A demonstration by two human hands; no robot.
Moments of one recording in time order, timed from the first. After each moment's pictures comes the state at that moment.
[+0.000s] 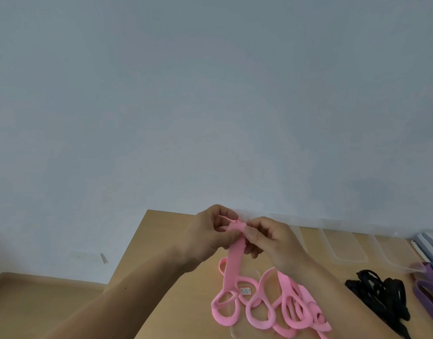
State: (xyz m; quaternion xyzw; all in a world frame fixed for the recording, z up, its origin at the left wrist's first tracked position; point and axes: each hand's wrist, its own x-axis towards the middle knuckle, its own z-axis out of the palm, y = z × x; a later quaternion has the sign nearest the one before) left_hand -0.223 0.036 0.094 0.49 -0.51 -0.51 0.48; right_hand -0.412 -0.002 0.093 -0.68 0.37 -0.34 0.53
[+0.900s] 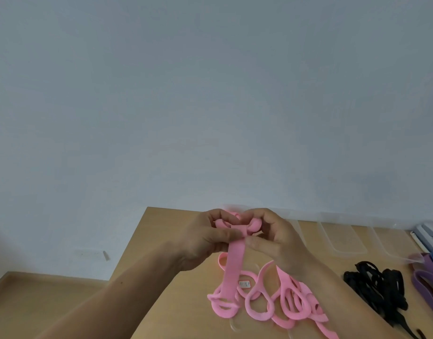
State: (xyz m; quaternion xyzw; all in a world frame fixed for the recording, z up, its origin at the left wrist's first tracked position) left_hand -0.230 0.043 0.100 0.45 -0.42 -0.64 0.46; right_hand -0.427 0.006 0.091 -0.68 0.32 -0.37 0.54
